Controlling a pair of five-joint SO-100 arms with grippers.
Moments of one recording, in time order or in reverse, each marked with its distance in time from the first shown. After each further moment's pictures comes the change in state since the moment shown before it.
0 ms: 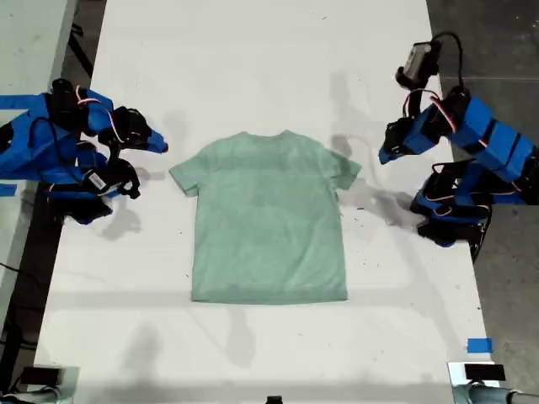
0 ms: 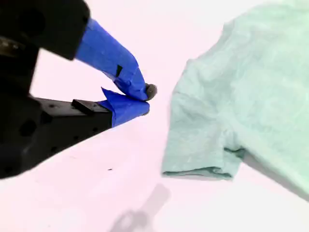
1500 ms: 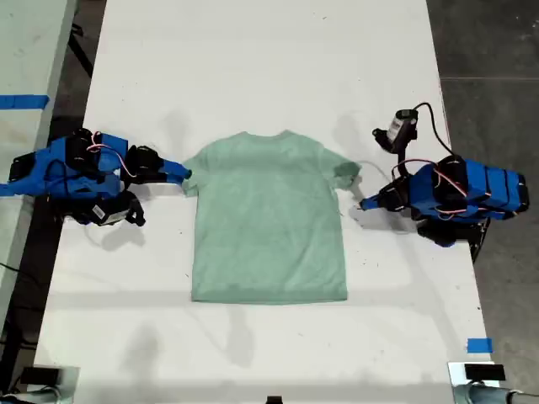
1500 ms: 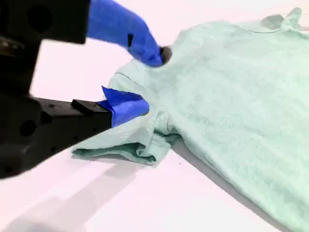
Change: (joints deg) arm 0 11.5 50.9 50.5 -20.9 -14.4; arm 1 -25.0 60.5 60.2 -20.2 -2.8
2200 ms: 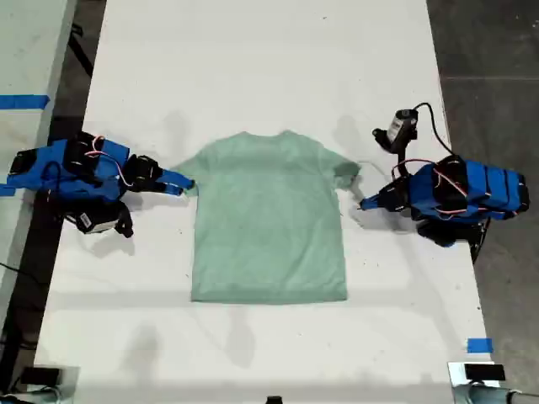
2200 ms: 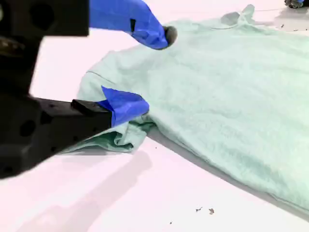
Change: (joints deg) arm 0 12.0 0.0 0.0 -0.4 -0.1; arm 1 0.0 0.0 0.0 0.0 0.0
